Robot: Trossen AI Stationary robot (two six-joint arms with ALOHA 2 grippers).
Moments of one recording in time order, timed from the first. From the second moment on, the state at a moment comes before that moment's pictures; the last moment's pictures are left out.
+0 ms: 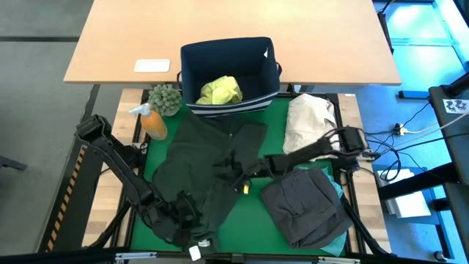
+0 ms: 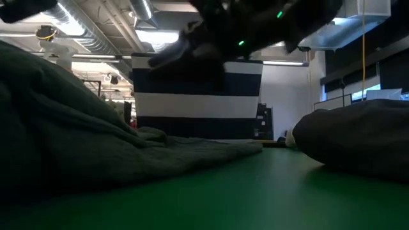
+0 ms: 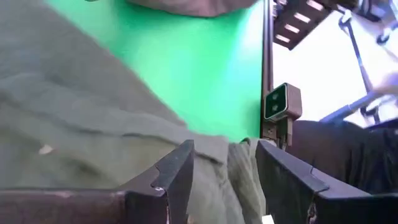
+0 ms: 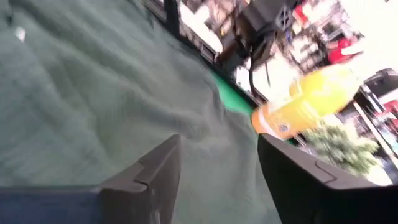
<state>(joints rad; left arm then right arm) -0.82 1.54 1.00 -0.26 -0.49 -0.95 0.22 1.94 1.12 0.48 0.25 -0.66</state>
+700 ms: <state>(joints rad) -0.72 1.68 1.00 -0.16 -0.31 -0.72 0.42 1.89 1.12 0.16 0.19 -0.53</state>
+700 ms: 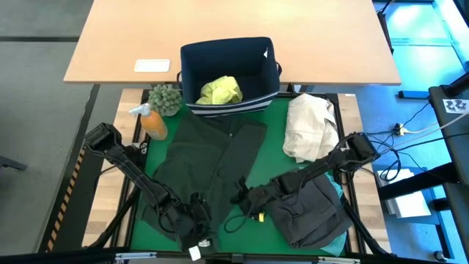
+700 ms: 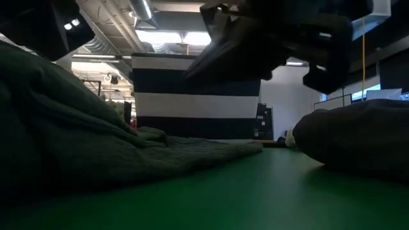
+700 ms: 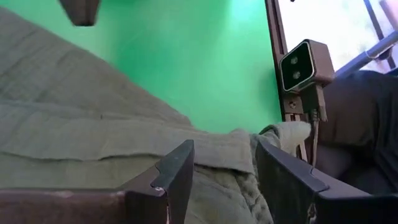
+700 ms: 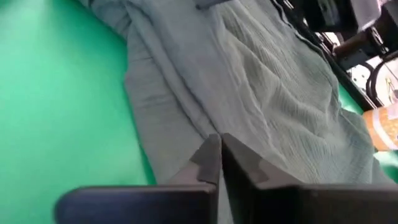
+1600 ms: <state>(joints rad) -0.66 1.67 1.10 -0.46 -0.38 0.10 0.37 1.89 1.12 0.17 0.19 -0.45</state>
